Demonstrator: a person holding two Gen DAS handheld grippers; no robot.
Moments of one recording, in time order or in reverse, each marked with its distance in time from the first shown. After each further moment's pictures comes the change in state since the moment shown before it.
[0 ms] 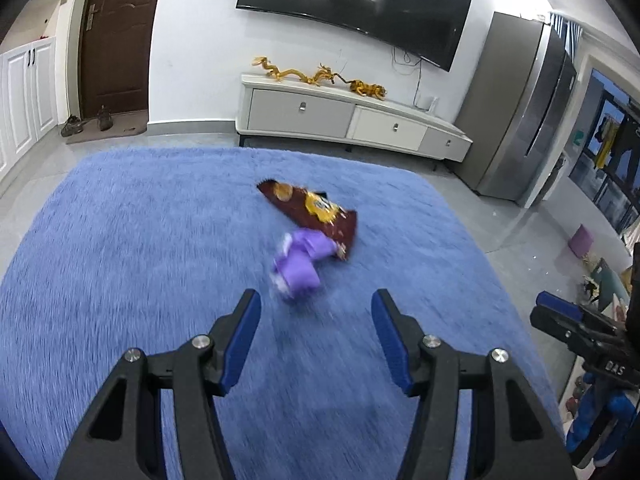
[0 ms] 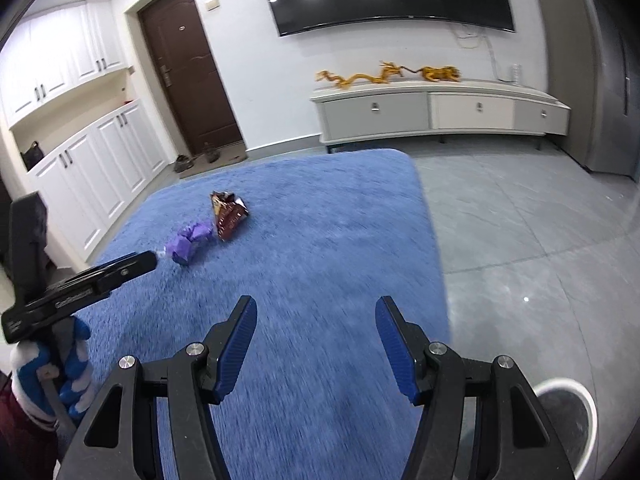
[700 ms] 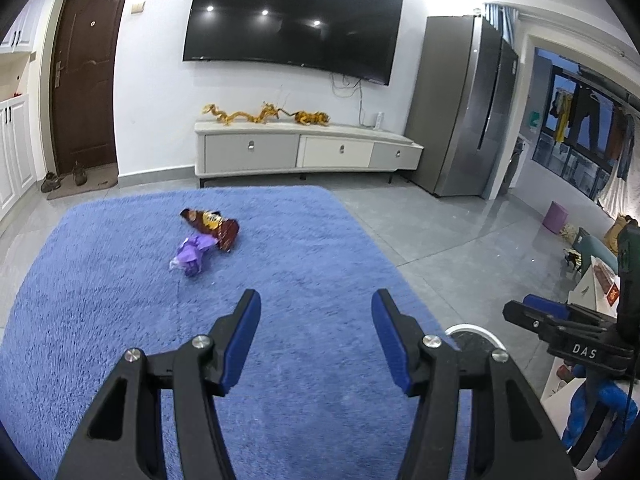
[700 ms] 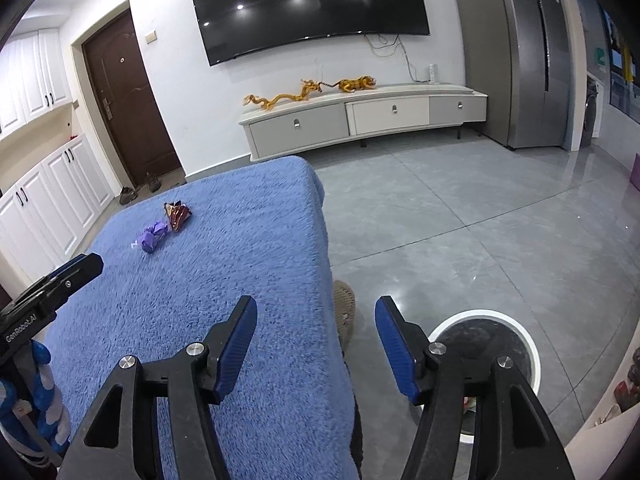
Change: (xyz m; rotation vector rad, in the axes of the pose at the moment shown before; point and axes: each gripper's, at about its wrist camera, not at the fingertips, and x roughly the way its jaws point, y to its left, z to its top) left arm -0.116 -0.116 -0.059 0.147 -0.121 -0.075; right arm -0.132 -0.031 -0.072 0.148 -0.064 -0.230
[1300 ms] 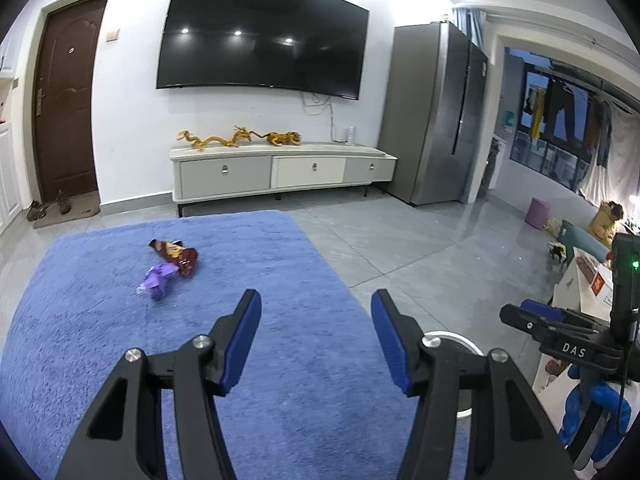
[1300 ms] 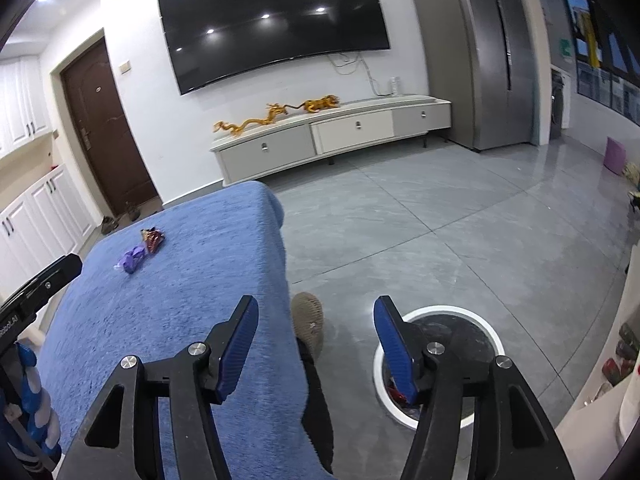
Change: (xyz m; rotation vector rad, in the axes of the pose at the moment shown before) left arm -0.033 -0.056 0.009 0.064 -0.073 -0.060; right arm -0.054 -0.048 -0.013 0.072 -0.082 -0.071
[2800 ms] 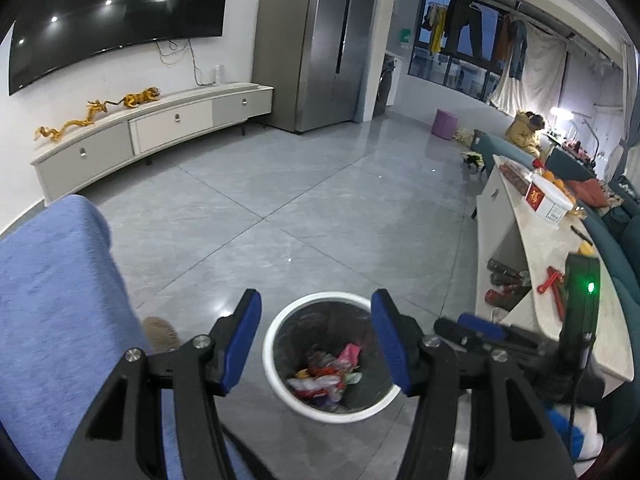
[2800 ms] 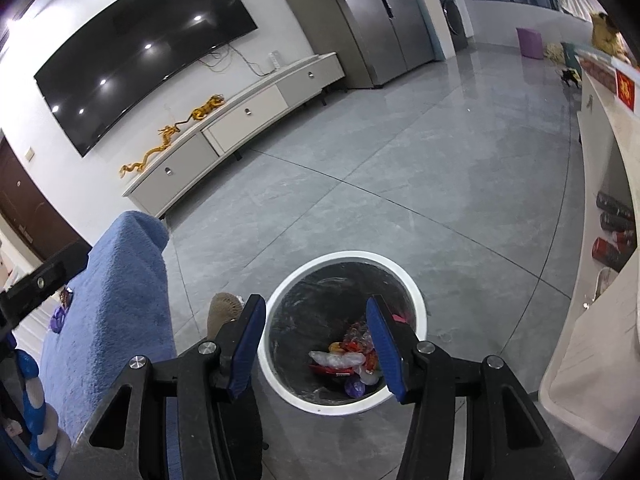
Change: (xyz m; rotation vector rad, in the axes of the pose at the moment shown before) left arm 0.147 -0.220 -0.020 0.251 0.252 -0.343; right arm 0.013 -0.195 -0.063 0.399 0.045 -0.134
